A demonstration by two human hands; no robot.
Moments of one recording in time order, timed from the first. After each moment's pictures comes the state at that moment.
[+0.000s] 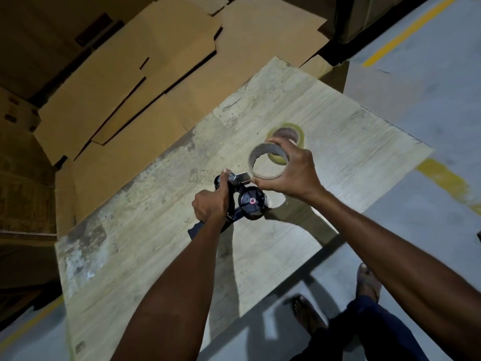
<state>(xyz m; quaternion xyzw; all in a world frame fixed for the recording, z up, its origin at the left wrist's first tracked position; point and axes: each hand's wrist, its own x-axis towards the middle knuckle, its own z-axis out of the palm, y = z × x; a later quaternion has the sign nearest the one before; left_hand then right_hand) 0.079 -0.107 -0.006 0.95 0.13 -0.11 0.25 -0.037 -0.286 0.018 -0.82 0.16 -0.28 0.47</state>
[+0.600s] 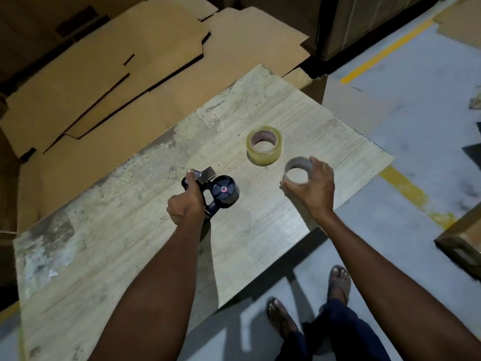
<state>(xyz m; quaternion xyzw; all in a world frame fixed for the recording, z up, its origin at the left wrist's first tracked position) 0.082 -0.101 -0.018 0.90 0.28 -0.10 0.33 -0.108 -0.327 -0.065 -0.80 0.41 -0.25 0.37</state>
